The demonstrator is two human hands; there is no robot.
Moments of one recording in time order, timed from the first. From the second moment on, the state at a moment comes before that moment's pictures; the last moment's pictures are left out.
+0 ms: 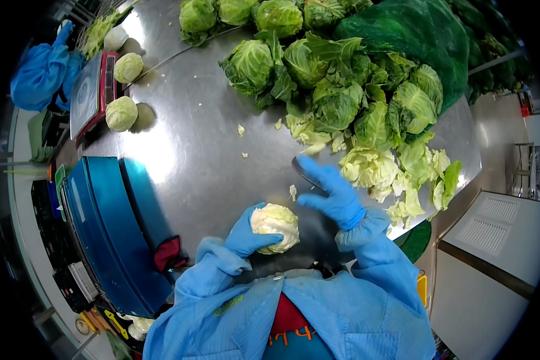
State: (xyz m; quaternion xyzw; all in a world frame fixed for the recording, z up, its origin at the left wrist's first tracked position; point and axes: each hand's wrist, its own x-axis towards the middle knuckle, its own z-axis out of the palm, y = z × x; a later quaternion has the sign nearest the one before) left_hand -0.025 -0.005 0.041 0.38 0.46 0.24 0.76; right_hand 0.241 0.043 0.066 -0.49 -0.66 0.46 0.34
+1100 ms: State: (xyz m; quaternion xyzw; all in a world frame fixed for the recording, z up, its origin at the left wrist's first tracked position) left_hand -0.037 -0.043 0.052 0.42 0.39 0.28 0.77; right_hand 0.192 -0.056 0.087 -0.51 -0.65 0.50 0.26
